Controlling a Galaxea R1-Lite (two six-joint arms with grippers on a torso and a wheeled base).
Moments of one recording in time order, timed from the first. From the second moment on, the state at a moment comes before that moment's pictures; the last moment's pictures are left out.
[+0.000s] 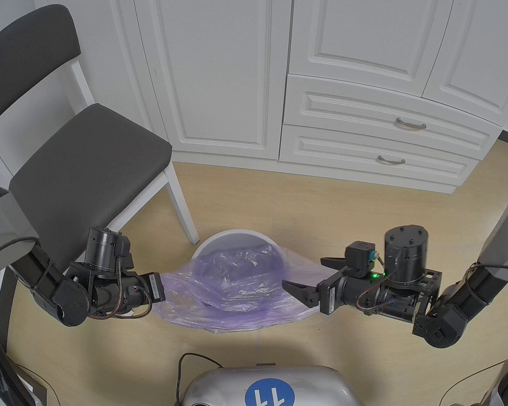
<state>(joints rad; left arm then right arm) -0.29 1.96 -0.58 -0.64 -0.07 -0.47 0.61 1.98 -0.56 -1.11 0.12 0.11</state>
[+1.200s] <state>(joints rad) -0.21 1.93 -0.41 -0.62 -0.12 -0.09 0.90 2.44 -1.37 -0.48 -0.26 -0.31</state>
